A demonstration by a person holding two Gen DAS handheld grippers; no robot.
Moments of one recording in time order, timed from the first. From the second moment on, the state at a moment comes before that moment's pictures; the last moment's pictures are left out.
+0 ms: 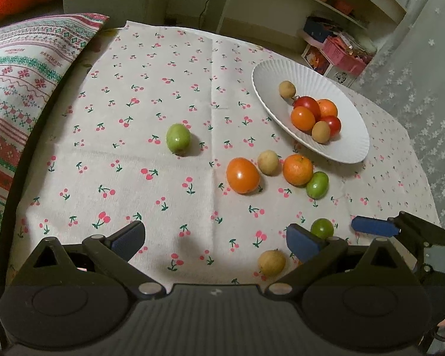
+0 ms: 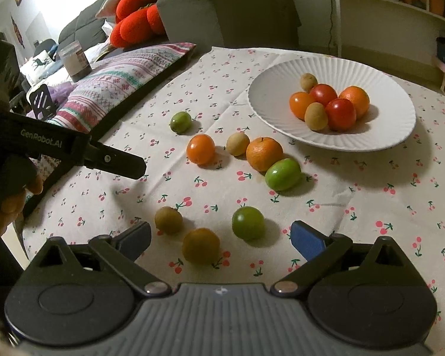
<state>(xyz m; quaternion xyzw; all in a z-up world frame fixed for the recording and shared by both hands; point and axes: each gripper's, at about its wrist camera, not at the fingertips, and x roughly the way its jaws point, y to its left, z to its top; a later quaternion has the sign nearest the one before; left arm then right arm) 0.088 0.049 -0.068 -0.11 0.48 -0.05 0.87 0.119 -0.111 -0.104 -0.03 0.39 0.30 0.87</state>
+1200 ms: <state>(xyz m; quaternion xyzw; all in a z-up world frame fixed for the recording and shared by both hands) 0.076 0.004 -0.100 -0.04 0.49 -0.16 0.85 0.129 -0.122 -0.109 -0.02 0.39 0.29 0.87</state>
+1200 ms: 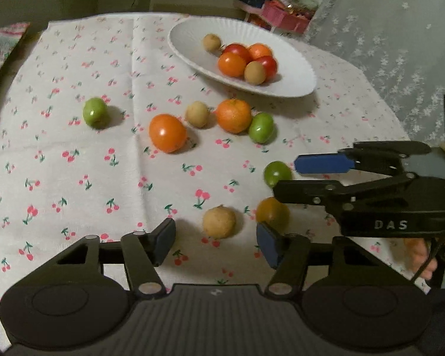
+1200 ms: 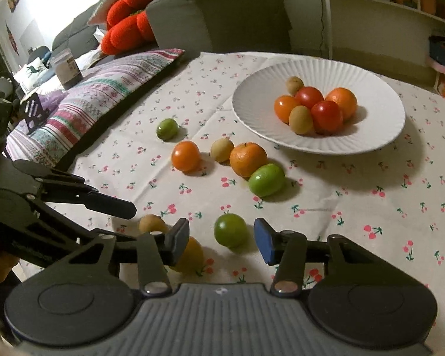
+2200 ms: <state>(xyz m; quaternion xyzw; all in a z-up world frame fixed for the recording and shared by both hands) 0.074 -0.015 -0.101 0.06 0.46 -0.17 0.87 0.128 -0.115 -0.118 -0.03 0.40 0.27 0.88</state>
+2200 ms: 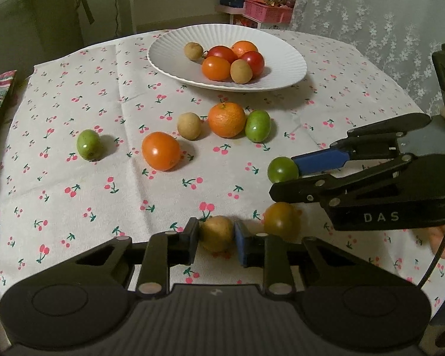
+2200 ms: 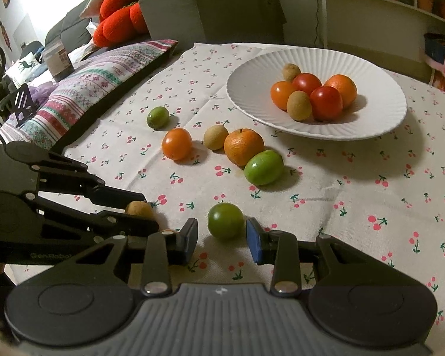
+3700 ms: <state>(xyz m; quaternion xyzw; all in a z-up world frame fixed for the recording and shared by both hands) 0.171 -0.014 -0.028 -0.03 0.38 -0.14 0.91 0.169 -0.165 -0.070 0.06 0.29 0.14 0.95</state>
